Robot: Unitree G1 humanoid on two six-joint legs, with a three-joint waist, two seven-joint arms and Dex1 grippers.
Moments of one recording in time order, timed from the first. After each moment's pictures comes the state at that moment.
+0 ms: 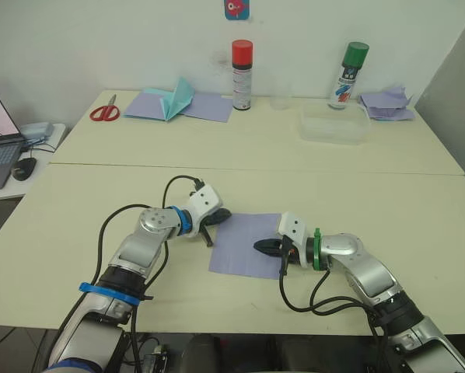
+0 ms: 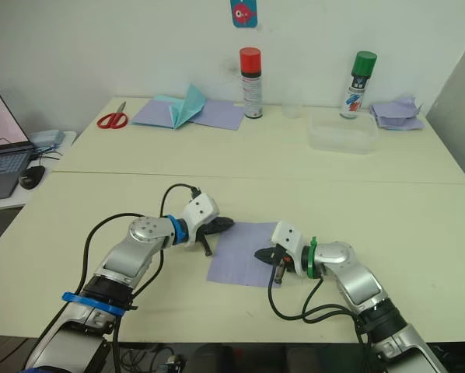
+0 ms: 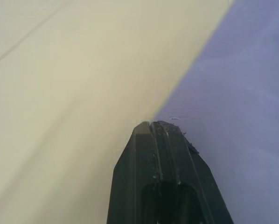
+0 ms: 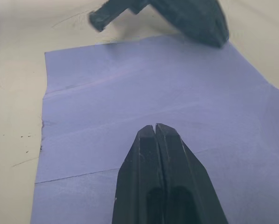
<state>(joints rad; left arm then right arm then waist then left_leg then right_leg) -0.52 0.50 -0.23 0.32 -0.04 0.21 -0.79 -0.35 -0.41 0.37 0.00 0.16 0.36 0.89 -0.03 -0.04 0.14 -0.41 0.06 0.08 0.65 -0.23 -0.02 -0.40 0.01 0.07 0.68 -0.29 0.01</state>
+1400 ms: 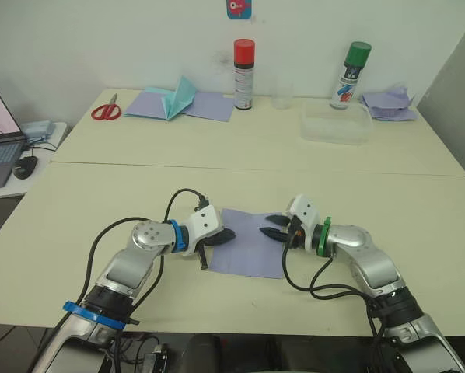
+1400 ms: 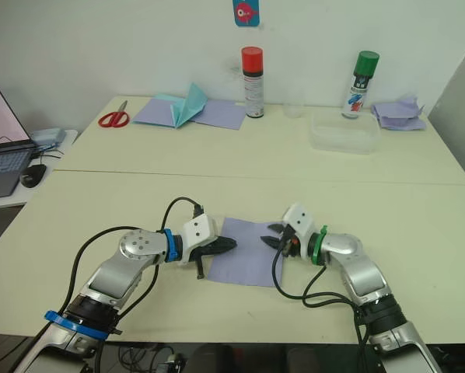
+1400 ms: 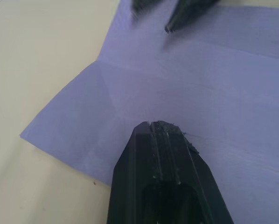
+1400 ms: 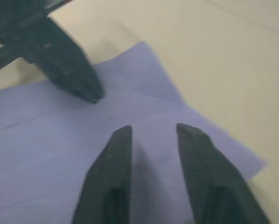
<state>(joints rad) -0.38 0.58 -0.28 0.09 -0.07 0.18 -0.97 -0.37 -0.37 0.22 0.05 0.17 0.34 0.77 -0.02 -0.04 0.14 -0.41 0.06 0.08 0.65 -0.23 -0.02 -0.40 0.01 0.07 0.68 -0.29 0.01</state>
